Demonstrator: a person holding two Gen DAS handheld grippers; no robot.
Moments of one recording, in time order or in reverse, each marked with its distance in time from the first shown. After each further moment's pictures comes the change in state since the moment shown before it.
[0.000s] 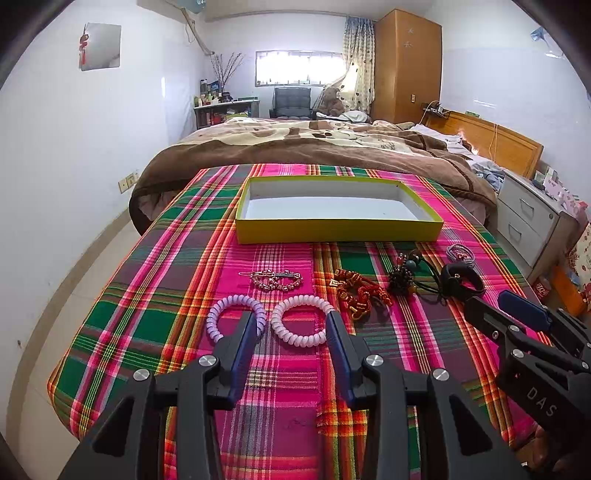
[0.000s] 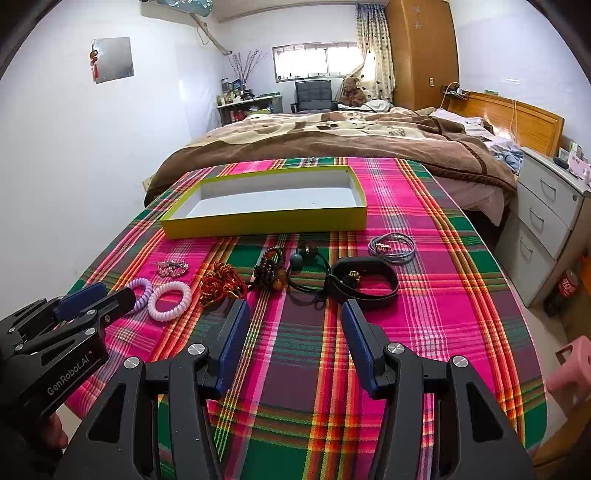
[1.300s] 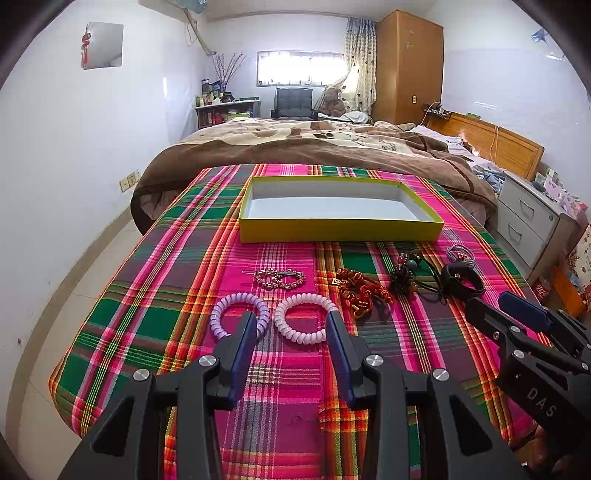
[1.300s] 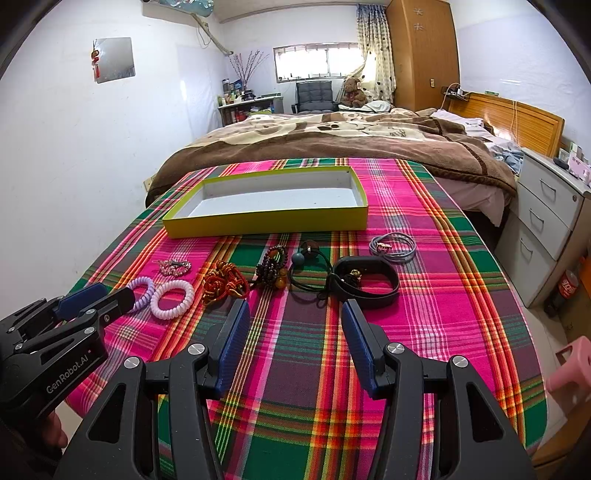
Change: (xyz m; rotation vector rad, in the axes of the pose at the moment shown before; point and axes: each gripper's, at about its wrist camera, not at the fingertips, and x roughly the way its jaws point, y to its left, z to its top) left arm -0.005 0.002 -0.001 0.002 -0.004 0.003; right arm -0.003 0.002 -0.001 -0.003 -0.001 -0.001
